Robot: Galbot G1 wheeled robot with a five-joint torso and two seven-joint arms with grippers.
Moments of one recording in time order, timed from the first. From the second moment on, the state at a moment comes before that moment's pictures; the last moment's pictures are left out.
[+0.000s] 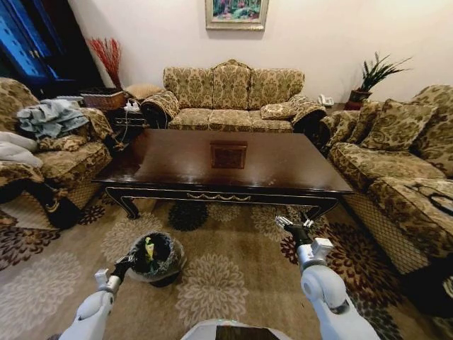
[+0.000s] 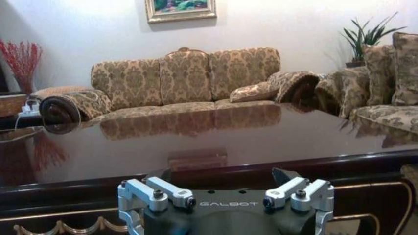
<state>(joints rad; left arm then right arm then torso) 1.33 -1.13 -0.78 -1.11 -0.52 -0.13 0.33 -1.44 1.26 0.47 2.12 0.39 -0.21 0.25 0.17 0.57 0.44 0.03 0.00</state>
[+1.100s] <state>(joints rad) 1.30 -1.11 -0.78 -1.04 -0.54 -0.13 0.33 -1.48 1.27 0.52 2.10 0.40 -0.16 0.22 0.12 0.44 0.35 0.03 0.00</state>
